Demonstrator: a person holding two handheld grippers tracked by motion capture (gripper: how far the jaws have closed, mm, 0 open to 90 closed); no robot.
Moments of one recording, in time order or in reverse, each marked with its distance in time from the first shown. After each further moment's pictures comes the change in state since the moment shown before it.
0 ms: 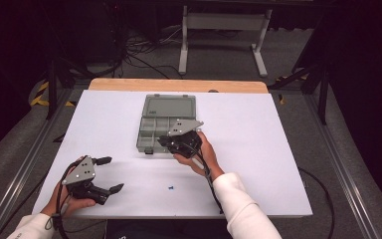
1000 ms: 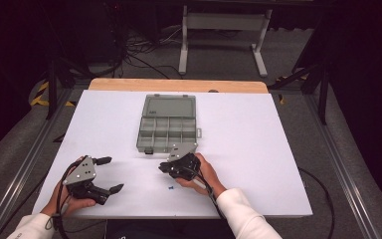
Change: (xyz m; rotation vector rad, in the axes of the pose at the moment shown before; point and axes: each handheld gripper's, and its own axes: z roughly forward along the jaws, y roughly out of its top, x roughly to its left) left arm 0.000 -0.001 0.001 0.009 0.004 0.003; right arm 0.034 -0.053 0.012 0.124 0.133 -0.030
